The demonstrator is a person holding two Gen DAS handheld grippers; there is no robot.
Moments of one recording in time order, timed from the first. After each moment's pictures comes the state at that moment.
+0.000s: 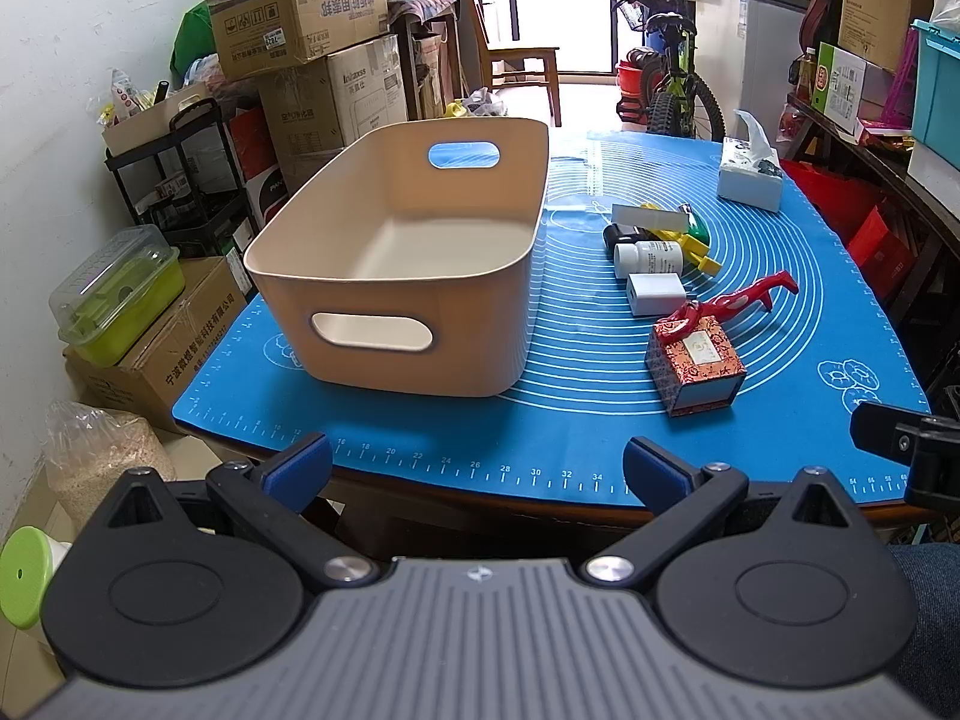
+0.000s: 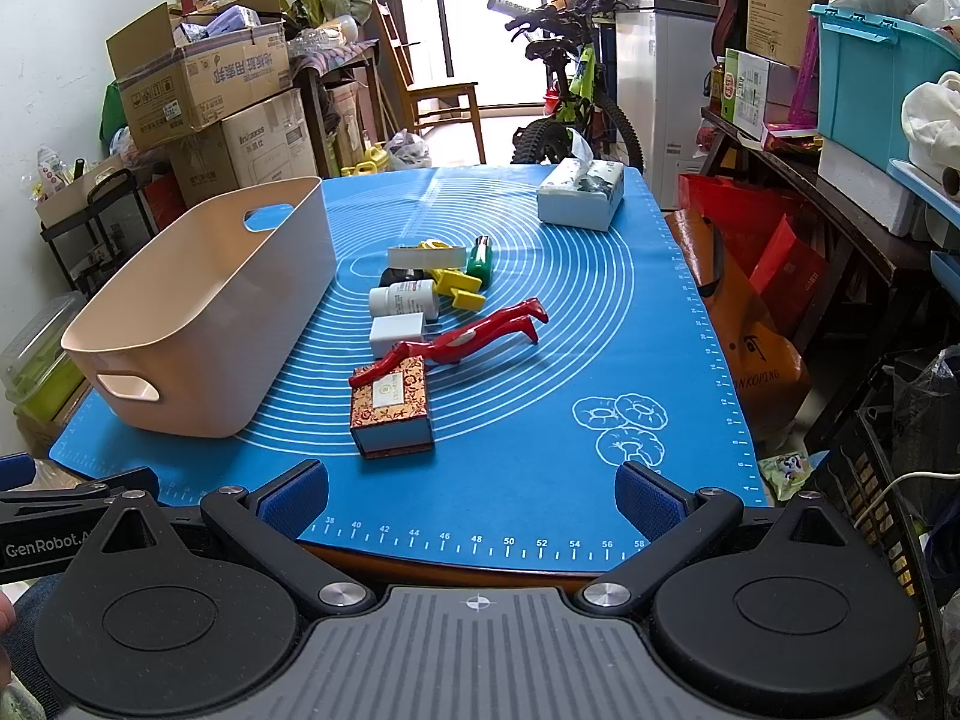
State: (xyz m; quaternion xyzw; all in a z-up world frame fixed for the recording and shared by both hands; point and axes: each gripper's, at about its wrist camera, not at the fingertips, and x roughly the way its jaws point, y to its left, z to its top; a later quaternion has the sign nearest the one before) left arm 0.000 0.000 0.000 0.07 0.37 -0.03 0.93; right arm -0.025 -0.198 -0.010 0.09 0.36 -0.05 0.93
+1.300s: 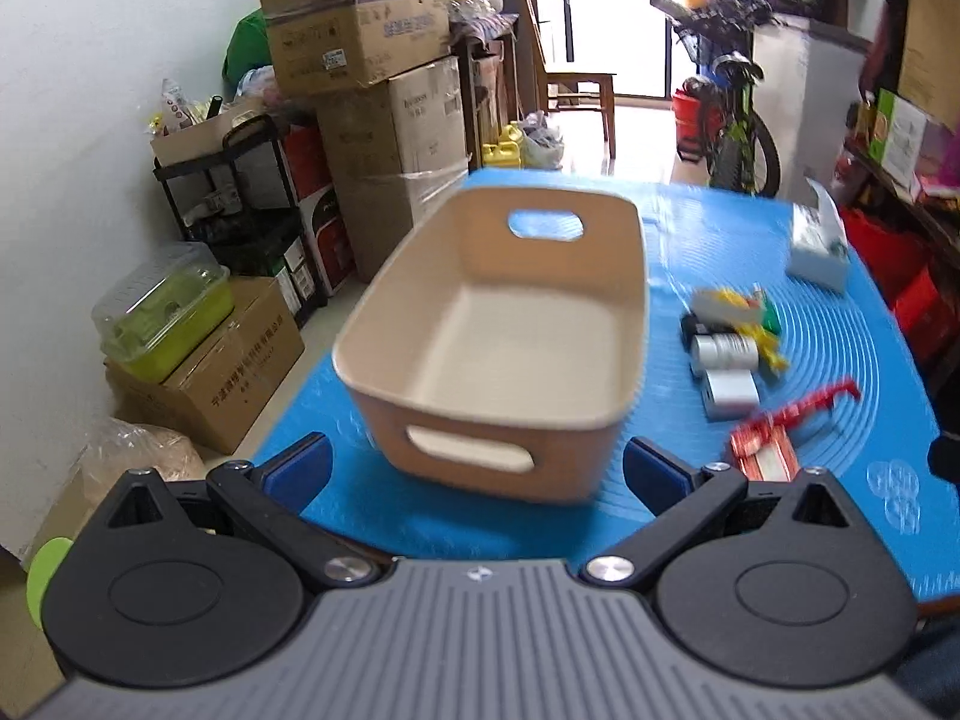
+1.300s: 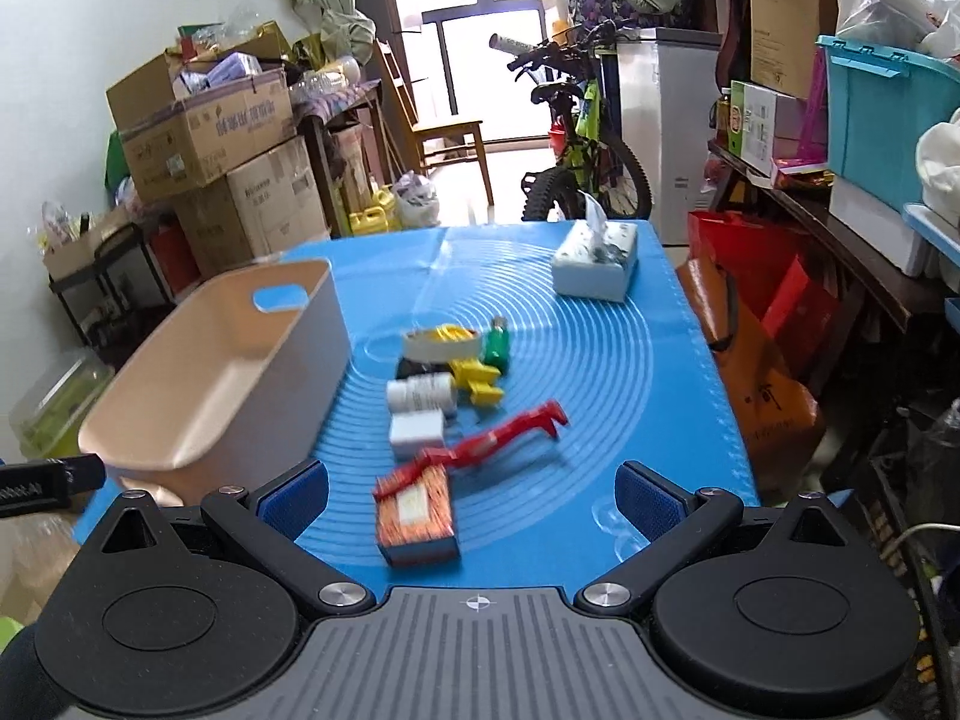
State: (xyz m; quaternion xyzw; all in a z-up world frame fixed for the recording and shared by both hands) left arm 0.053 0.035 0.055 0.05 0.35 0.02 0.93; right arm 0.022 -0.203 0.035 0.11 0.33 -0.04 0.94
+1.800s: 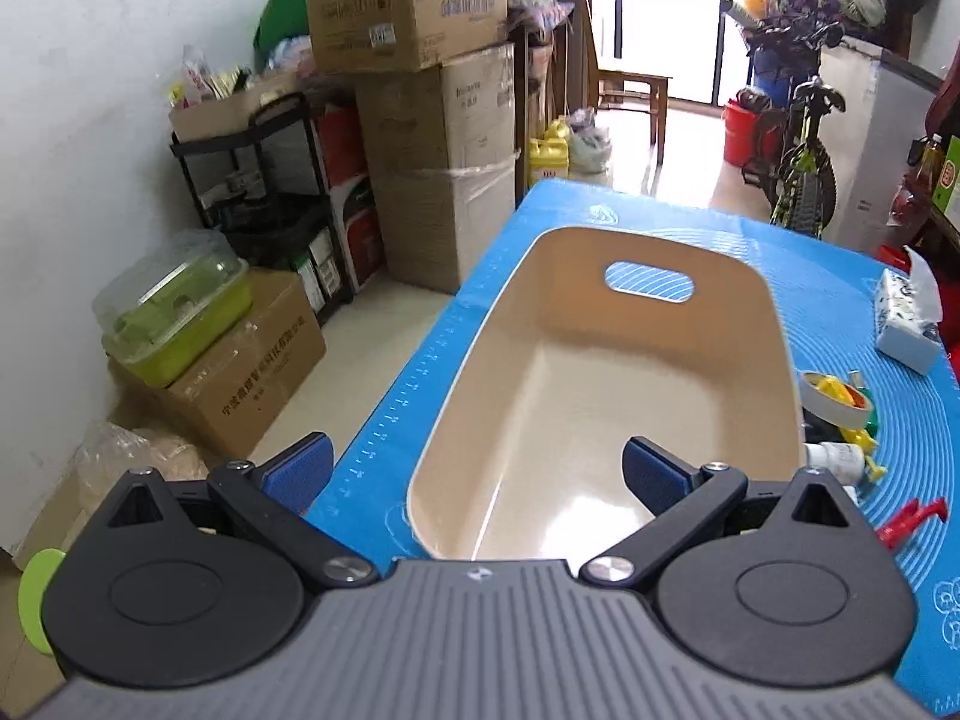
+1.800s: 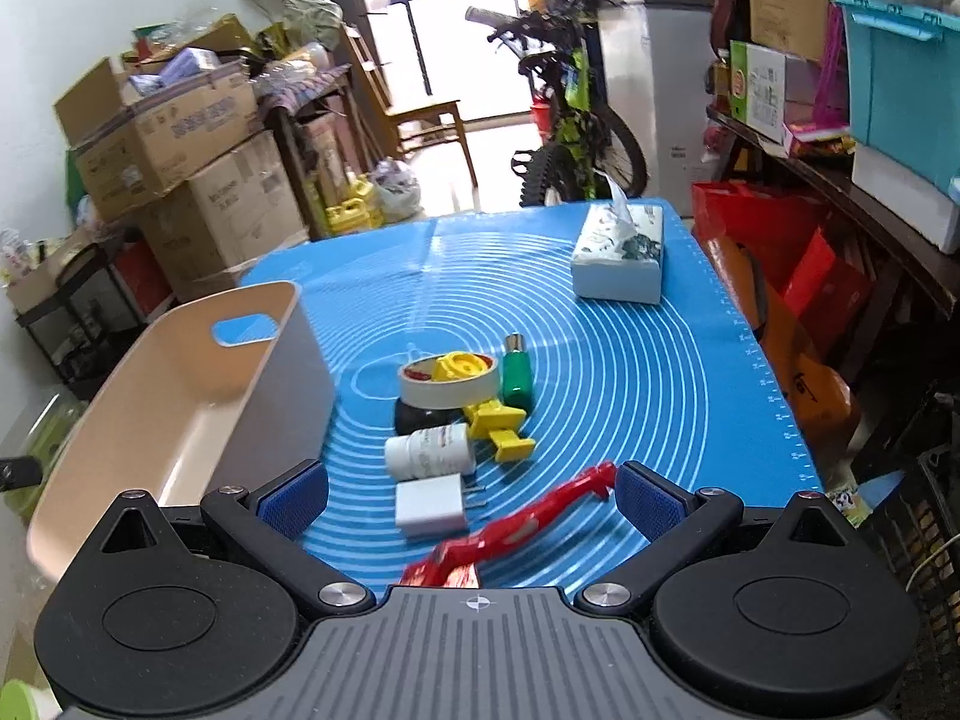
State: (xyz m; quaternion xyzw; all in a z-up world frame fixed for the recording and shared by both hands) left arm 0.160 0.093 0.048 0.02 0.37 0.05 0.93; right arm 0.131 -0.199 0.005 0.14 0.35 -0.07 0.92
